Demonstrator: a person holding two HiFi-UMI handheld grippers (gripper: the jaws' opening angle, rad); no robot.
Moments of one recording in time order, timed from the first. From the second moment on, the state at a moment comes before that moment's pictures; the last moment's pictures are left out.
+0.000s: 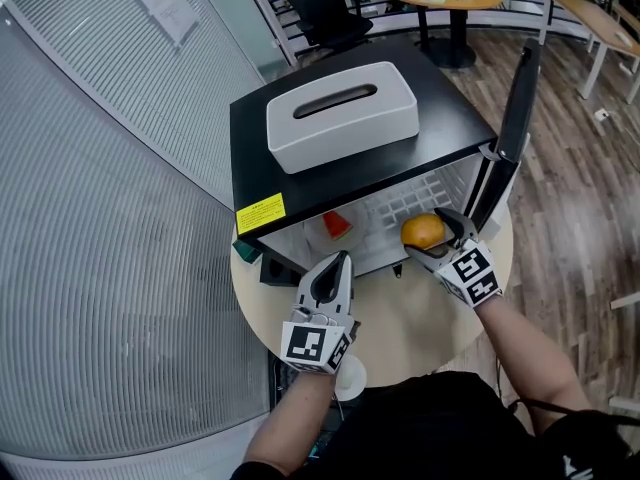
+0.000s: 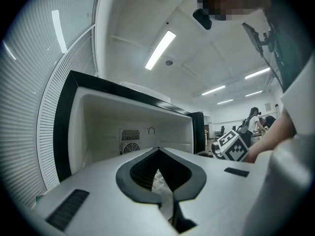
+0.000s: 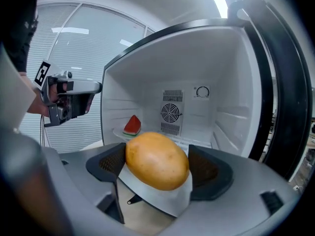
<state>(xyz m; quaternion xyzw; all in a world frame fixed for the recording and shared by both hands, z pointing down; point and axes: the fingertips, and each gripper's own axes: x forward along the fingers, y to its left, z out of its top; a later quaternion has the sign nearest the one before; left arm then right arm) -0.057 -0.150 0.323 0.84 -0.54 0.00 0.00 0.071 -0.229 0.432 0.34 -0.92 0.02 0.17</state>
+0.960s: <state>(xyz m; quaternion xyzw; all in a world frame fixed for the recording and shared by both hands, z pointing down) -0.084 -0.177 0.328 0.82 -0.58 -0.01 0.03 0.045 -0.287 0.430 0.35 -0.93 0.02 0.15</state>
